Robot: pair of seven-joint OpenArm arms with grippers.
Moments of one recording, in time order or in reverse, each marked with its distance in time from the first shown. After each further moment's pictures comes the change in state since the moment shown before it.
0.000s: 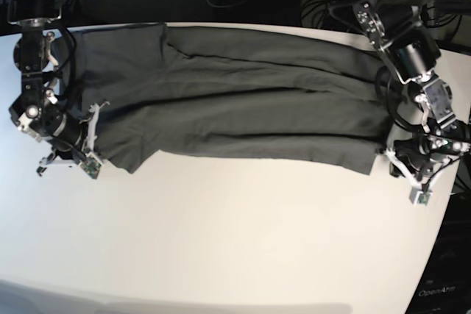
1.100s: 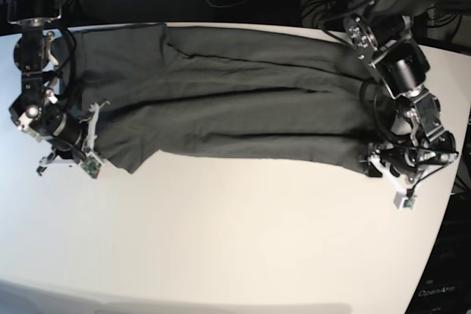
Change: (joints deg) left arm -5.1 3.1 -0.7 -6.3 0.5 0.2 5.1; right arm -0.1 0.0 0.0 0.0 0.0 0.0 0.0
